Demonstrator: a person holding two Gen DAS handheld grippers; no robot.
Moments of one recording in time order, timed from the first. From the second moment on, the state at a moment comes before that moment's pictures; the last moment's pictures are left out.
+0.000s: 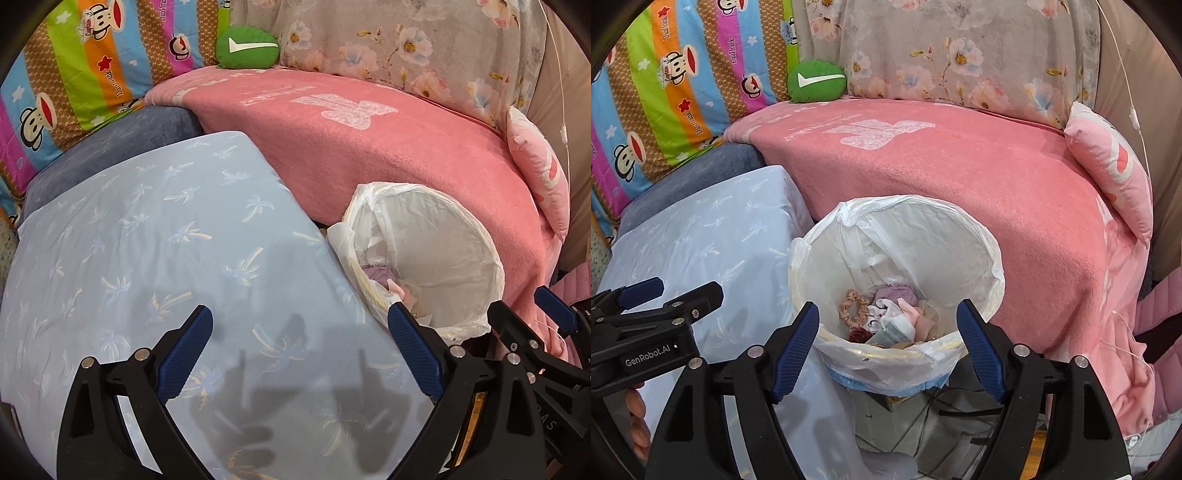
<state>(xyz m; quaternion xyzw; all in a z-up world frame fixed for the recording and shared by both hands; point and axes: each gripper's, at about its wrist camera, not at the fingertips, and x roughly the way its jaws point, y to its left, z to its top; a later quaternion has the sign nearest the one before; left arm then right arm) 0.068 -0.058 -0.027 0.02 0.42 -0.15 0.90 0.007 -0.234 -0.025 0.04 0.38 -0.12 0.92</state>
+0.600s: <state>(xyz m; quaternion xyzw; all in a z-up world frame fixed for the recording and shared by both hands) 0.054 -0.055 -0.031 0.01 0.42 -0.13 0.90 -0.006 -0.236 -0.033 0.04 0.39 -0.14 0.91</state>
